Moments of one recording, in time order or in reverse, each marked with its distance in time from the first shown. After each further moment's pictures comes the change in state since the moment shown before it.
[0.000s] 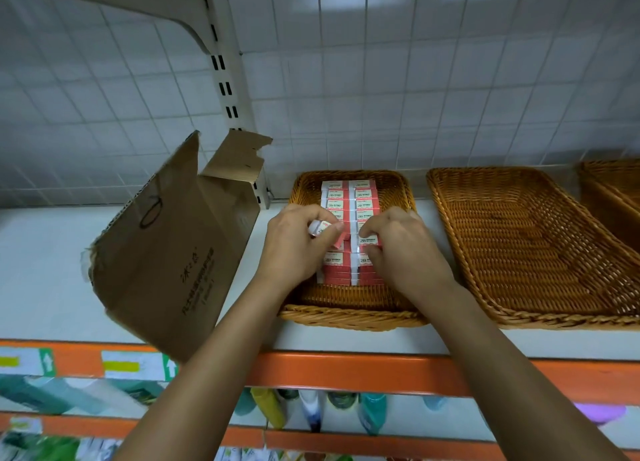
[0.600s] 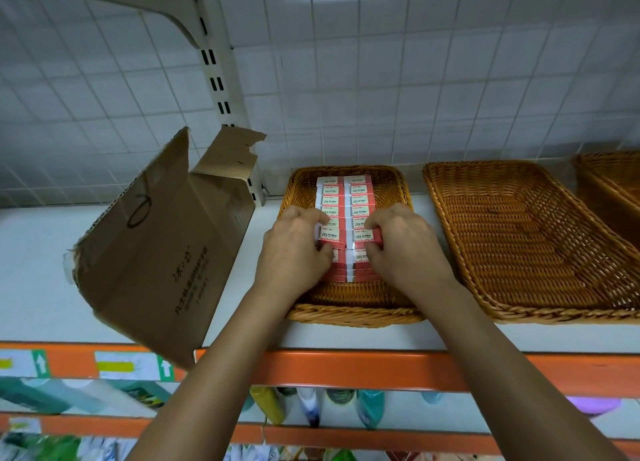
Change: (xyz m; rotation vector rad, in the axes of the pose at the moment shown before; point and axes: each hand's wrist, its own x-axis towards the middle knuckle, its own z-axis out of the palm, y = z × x) left_hand -0.007 -0.001 0.009 0.345 -0.028 0.062; right_hand -0.003 0.000 -0.004 0.051 0.001 0.080
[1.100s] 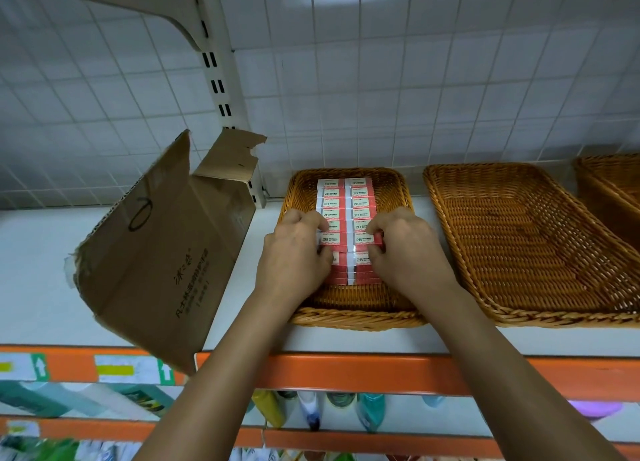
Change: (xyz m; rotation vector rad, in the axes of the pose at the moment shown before) left_hand -0.004 0.002 -0.002 0.020 0.006 -0.017; right_hand 0.000 0.001 0.001 -0.002 0.013 -0.002
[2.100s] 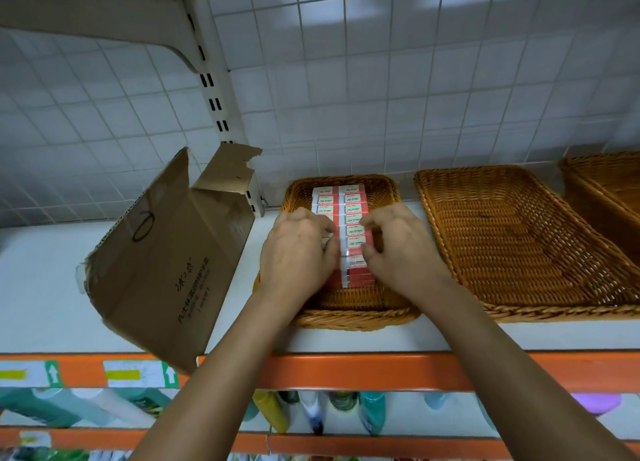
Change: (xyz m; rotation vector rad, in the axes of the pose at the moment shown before) left_hand 0.001 0.017 -0.009 0.102 0.101 0.101; right_hand -0.001 0.005 -0.008 0.104 0.055 -0.029
